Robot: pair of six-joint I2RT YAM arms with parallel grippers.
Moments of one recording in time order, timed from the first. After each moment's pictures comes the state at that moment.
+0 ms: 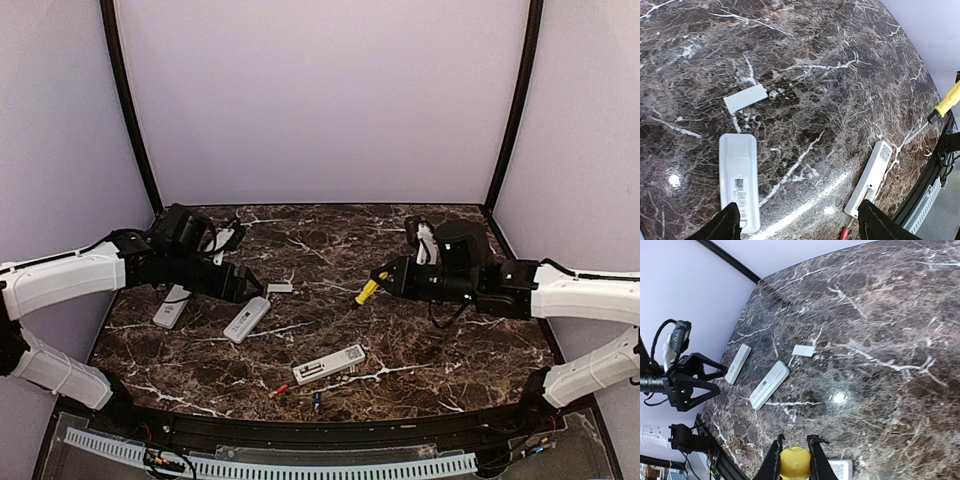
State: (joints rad) left arm -0.63 1.28 0.90 -0.45 0.24 -0.32; right arm 0.92 1.20 0.77 -0.05 0.03 0.79
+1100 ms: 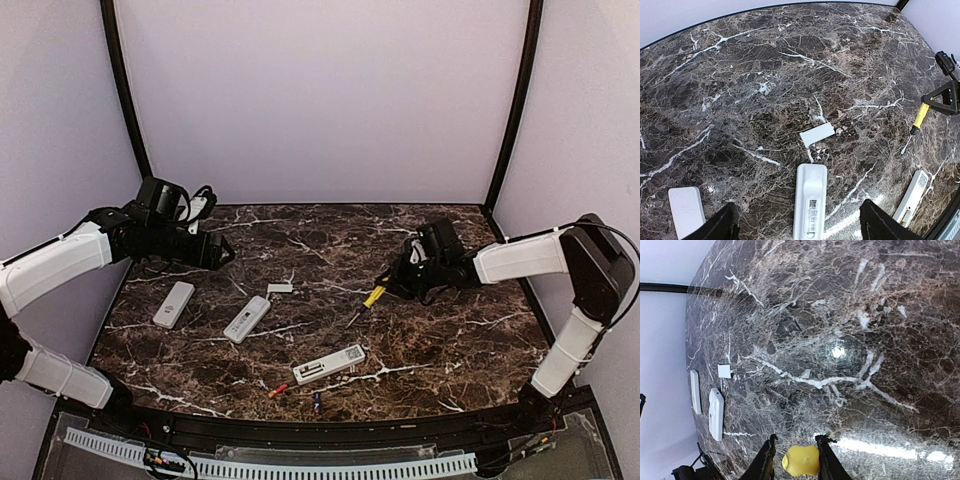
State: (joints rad) left arm -0.43 1.27 1.03 -0.54 0.13 -0.15; right arm 0.56 1.67 0.88 0.03 -0.32 0.93
